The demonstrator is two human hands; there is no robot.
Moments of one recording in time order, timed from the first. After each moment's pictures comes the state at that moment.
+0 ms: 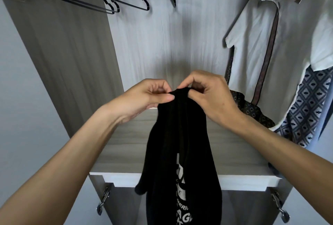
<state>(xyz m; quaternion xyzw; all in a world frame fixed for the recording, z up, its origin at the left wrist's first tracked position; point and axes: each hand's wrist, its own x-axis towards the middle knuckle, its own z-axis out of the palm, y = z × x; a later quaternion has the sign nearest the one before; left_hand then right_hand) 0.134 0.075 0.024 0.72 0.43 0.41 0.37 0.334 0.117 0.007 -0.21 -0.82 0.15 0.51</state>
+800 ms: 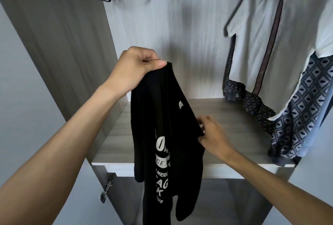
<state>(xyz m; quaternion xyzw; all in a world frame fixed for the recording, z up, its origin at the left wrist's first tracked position) 0.125 0.088 0.046 0.69 0.55 0.46 0.08 0.348 0.133 -0.137 -0.47 -0.80 0.20 0.31</state>
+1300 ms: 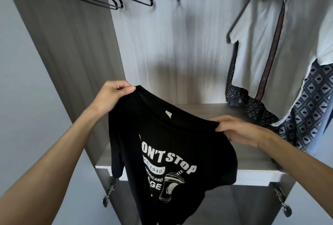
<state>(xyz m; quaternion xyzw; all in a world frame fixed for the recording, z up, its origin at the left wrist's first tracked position) 0.028 0.091 -0.012 0.63 0.59 0.48 0.16 0.401 0.173 -0.101 -0.27 -0.66 0.66 0.23</state>
